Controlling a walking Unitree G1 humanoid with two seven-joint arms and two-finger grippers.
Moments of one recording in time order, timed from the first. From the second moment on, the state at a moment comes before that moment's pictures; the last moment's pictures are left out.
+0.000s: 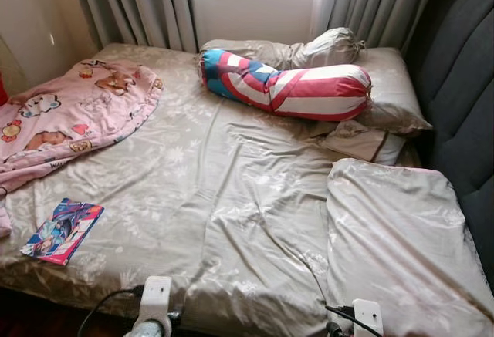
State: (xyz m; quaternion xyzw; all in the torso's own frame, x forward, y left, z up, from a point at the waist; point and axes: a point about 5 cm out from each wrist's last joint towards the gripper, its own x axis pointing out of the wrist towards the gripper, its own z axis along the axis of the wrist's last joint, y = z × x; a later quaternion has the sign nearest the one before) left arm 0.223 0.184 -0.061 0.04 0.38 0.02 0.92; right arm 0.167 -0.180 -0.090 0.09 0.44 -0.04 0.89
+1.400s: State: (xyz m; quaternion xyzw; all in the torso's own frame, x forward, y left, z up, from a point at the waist) left arm 0.222 0.174 -0.063 0.05 0.40 0.02 0.92; right arm 0.167 -0.180 -0.090 0.09 0.44 -0.03 0.89
